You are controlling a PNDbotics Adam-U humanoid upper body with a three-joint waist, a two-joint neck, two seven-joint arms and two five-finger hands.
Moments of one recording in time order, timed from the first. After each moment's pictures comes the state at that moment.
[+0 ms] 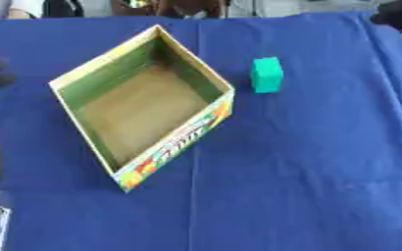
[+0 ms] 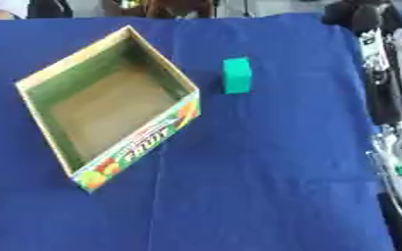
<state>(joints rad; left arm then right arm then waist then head) -0.28 0.16 0.00 -1.98 0.07 -0.18 0.23 -0.33 -0.42 -0.04 -1.98 0.08 -0.15 -0.13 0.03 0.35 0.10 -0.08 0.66</state>
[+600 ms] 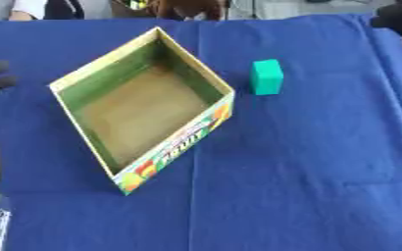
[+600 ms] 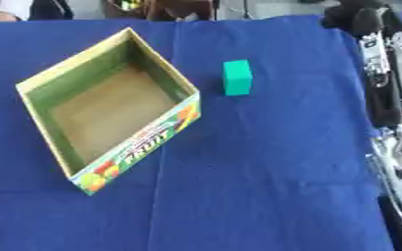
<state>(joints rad) -0.28 0.16 0.00 -1.98 0.07 -0.18 0.22 -0.34 -0.43 -0.04 -1.98 0.08 -0.15 -0.12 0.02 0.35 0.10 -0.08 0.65</state>
